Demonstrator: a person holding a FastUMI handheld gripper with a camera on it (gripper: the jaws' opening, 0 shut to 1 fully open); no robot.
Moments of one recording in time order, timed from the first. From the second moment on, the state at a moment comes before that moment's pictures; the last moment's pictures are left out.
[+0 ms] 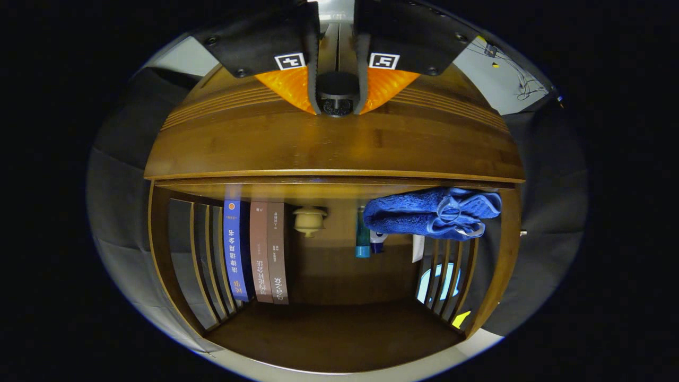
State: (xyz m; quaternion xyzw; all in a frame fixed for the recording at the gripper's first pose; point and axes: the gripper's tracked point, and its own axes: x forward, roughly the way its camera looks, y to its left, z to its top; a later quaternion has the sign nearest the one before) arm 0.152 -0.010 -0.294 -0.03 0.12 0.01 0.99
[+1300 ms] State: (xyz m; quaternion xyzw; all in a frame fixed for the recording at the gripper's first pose) arm 0.013 -0.017 -0.290 -0.02 0.13 0.02 0.99
